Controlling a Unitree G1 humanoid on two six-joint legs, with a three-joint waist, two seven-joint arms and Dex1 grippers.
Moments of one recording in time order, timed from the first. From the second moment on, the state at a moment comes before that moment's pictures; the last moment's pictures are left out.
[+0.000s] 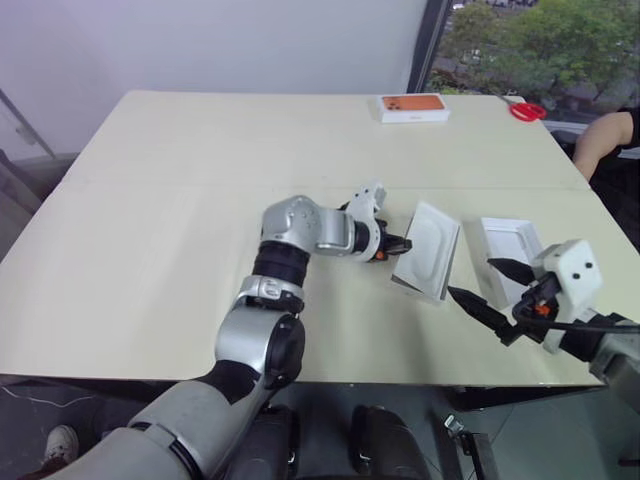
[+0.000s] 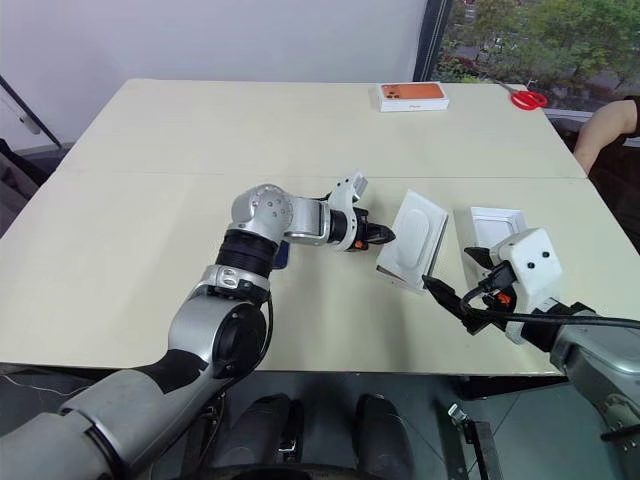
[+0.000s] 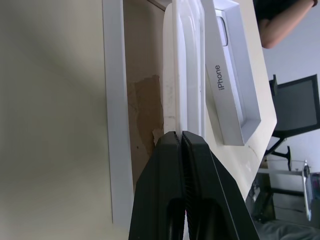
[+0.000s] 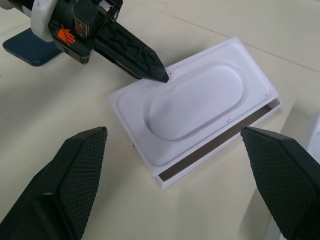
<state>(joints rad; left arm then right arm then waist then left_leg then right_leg) -1.15 -0.21 0.28 0.70 -0.49 1.25 -0.17 0.20 -0.78 -0.53 -0.77 0.76 0.87 0.48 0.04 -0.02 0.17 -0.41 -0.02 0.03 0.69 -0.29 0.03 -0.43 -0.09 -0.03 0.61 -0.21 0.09</state>
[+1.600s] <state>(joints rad) -0.57 0.50 -0.22 -0.09 -0.32 0.64 -0.88 -0.57 -0.56 0.07 0.04 0.30 0.95 0.19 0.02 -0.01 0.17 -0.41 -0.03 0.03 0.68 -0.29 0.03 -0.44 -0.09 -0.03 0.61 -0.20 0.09</state>
